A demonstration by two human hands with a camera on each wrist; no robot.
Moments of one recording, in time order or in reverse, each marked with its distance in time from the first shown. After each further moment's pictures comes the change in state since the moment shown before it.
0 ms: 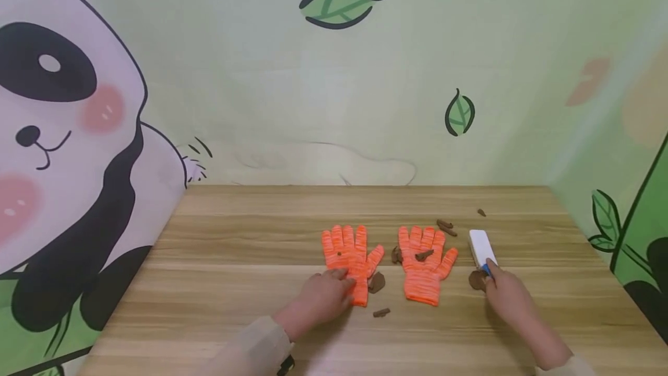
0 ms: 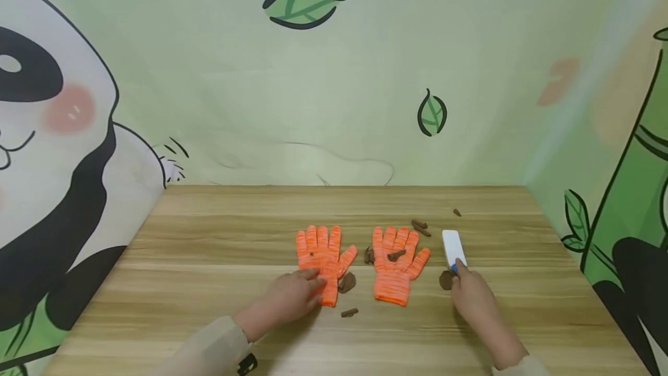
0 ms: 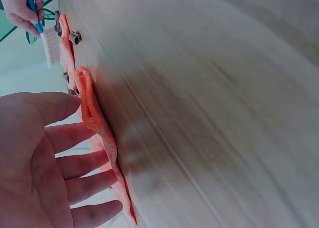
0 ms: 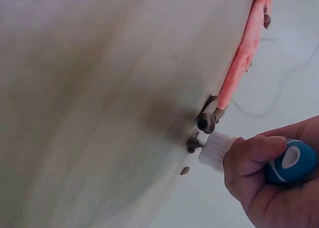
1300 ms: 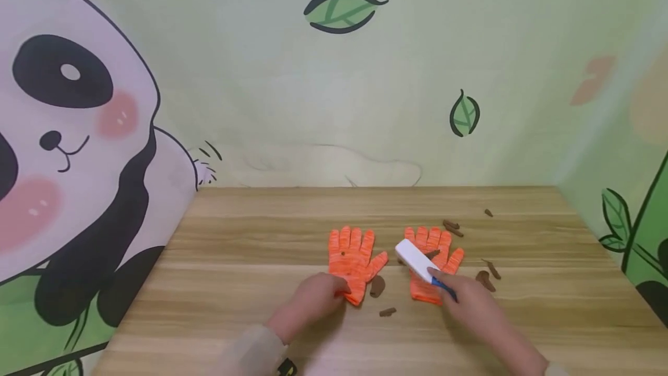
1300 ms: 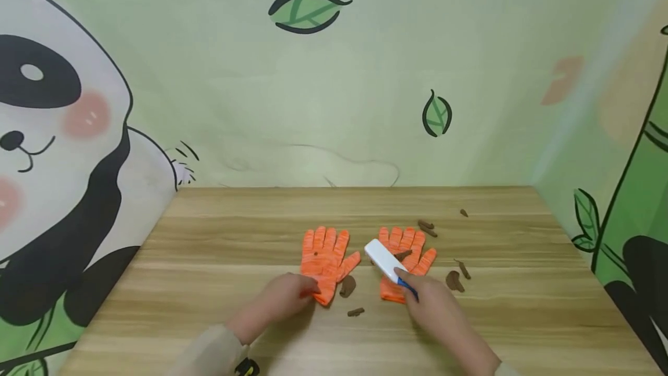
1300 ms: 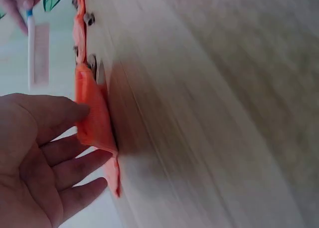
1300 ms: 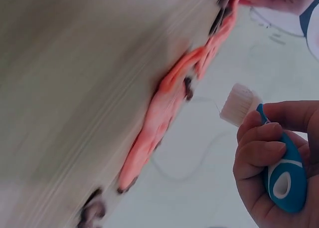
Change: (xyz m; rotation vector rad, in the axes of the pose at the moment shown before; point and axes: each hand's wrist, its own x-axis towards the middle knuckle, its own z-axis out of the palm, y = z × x) left_hand -0.013 -0.022 0.000 -0.282 0.095 0.057; right_hand -0.026 -0.083 0.021 0.075 -0.076 -0.165
